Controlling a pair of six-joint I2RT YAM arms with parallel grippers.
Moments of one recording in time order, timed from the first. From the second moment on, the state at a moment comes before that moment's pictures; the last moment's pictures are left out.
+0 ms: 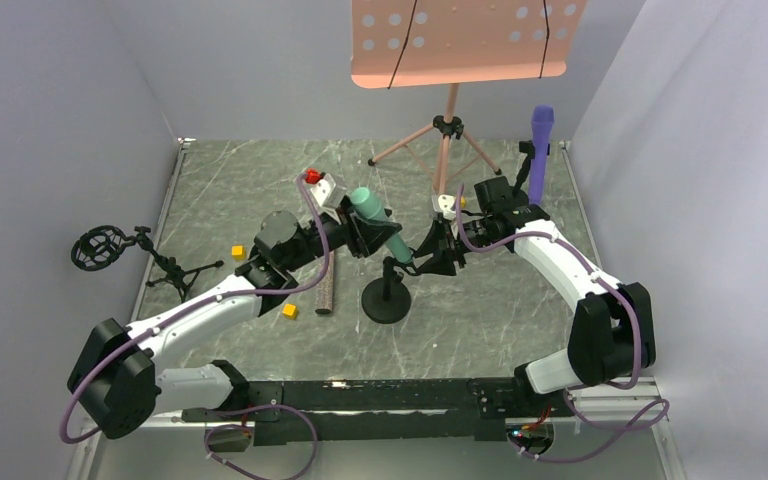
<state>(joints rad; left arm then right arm) -0.72 1.19 0.76 0.62 0.36 -0.37 0.30 1.44 1.05 -0.67 -1.18 -0.93</state>
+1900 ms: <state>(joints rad) -0.79 1.36 0.80 0.43 0.43 -0.18 0.23 1.44 1.02 -0.75 -1.16 -1.00</state>
